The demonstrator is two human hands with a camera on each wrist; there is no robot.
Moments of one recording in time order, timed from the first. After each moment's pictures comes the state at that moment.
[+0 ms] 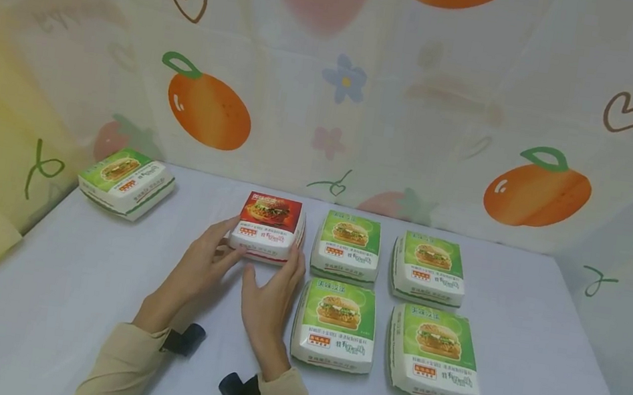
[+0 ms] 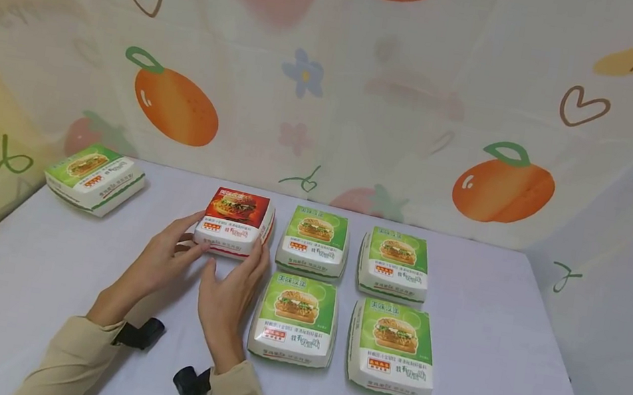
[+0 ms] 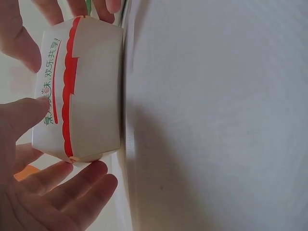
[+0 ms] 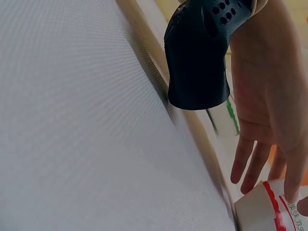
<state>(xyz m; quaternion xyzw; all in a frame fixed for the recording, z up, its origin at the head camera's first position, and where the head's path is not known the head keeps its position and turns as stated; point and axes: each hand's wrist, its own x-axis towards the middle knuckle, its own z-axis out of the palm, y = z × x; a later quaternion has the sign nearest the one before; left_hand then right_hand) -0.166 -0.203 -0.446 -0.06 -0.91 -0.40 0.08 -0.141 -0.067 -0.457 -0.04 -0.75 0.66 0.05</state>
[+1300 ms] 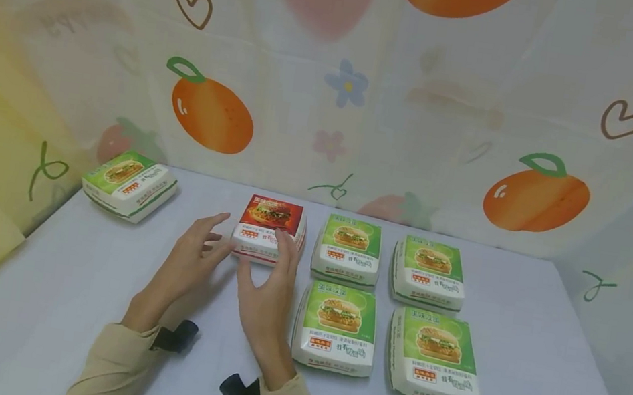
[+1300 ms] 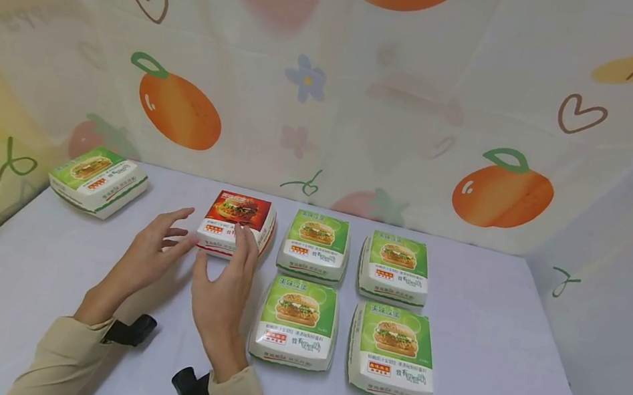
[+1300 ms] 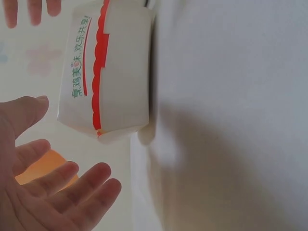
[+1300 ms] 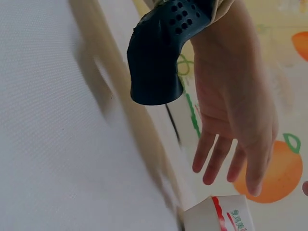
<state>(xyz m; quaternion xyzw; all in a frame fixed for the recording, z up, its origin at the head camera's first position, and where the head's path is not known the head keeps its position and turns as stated) -0.161 -0.217 -0.428 -0.01 -0.91 -0.40 0.06 -0.132 -0.062 -0.424 0.05 -0.77 0.62 0.11</state>
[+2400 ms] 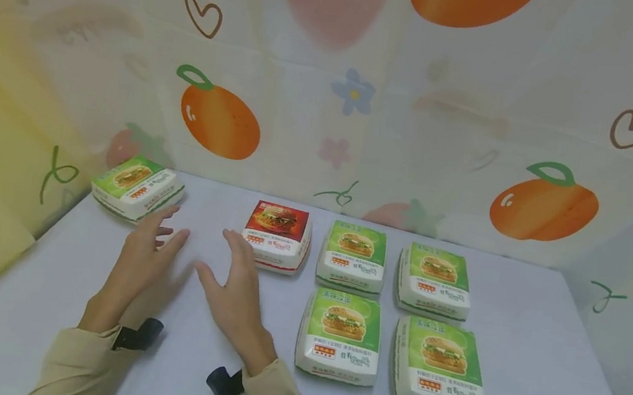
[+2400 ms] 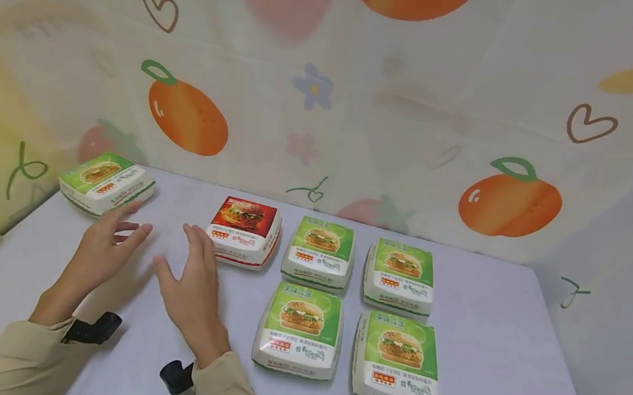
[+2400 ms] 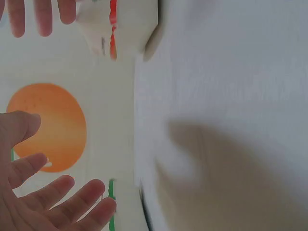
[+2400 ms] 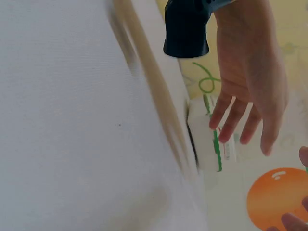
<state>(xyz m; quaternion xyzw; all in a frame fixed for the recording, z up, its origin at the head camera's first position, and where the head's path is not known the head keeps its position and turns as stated) -0.145 -0.276 -0.415 0.04 -0.92 -0.36 0.16 -0.140 -0.098 -0.424 0.19 -0.79 0.59 -0.01</state>
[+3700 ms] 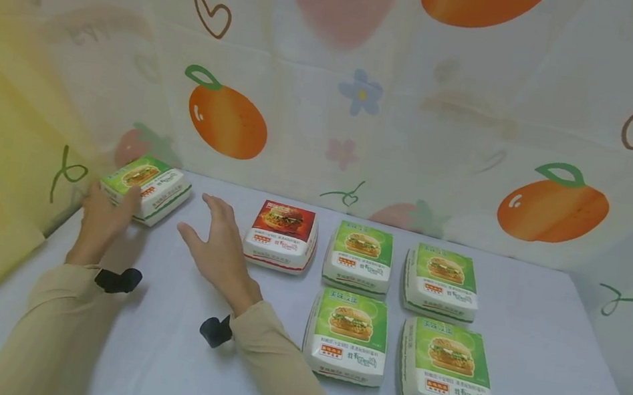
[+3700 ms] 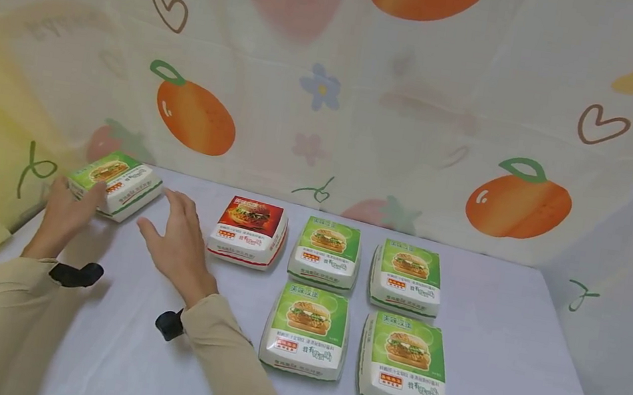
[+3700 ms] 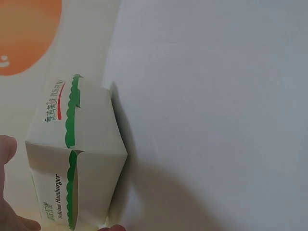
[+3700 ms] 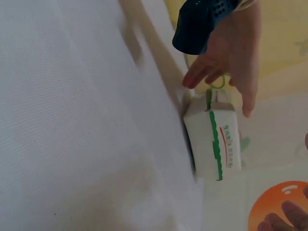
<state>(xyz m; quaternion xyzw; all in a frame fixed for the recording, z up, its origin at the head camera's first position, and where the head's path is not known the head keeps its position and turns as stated) -0.181 -0.375 -0.411 0.27 -0.85 -0.44 0.07 -0.185 -0.144 -0.395 0.23 -0.83 0.51 -0.05</state>
